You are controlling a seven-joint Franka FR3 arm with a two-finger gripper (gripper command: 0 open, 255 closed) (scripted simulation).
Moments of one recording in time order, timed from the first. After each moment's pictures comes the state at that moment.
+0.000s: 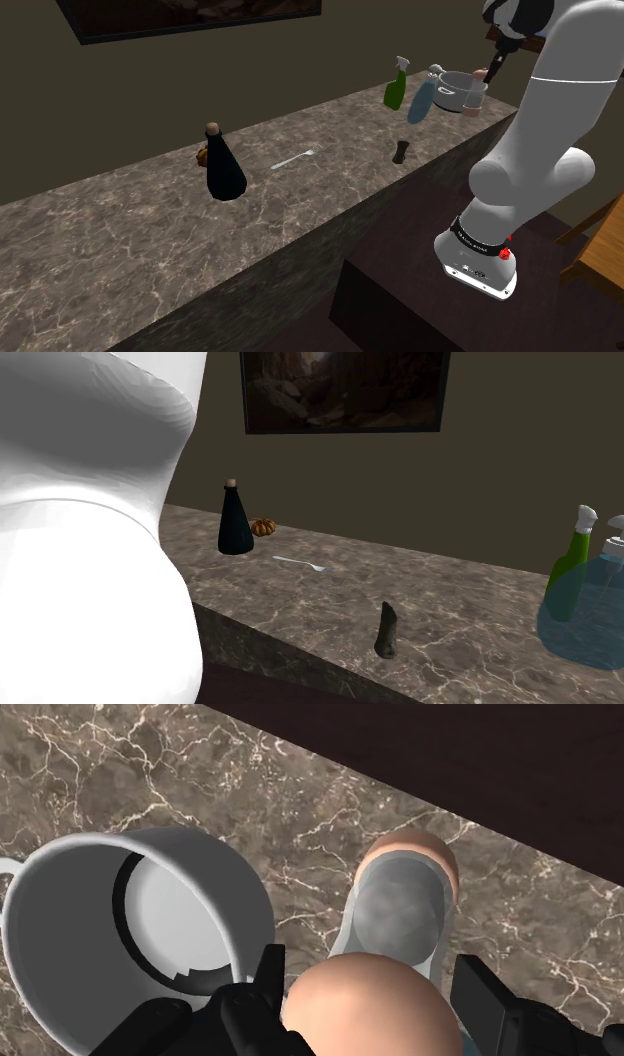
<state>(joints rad) -0.60 0.30 -0.72 -1.76 0.24 2.15 -1.50</state>
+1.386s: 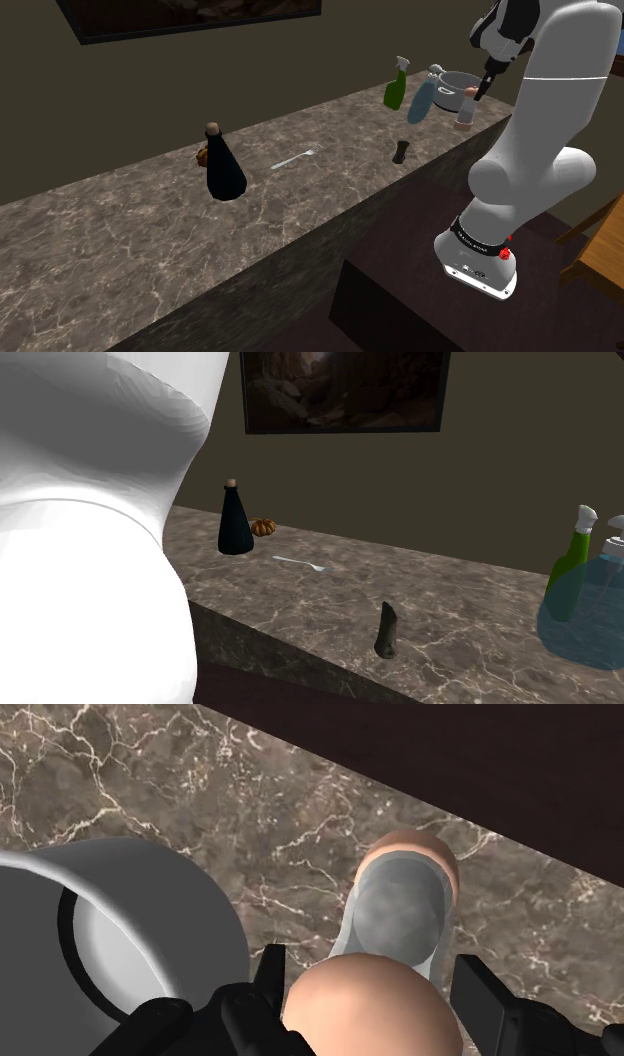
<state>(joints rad) -0.63 0.37 -0.68 -1.86 0.31 2.31 -1.55</state>
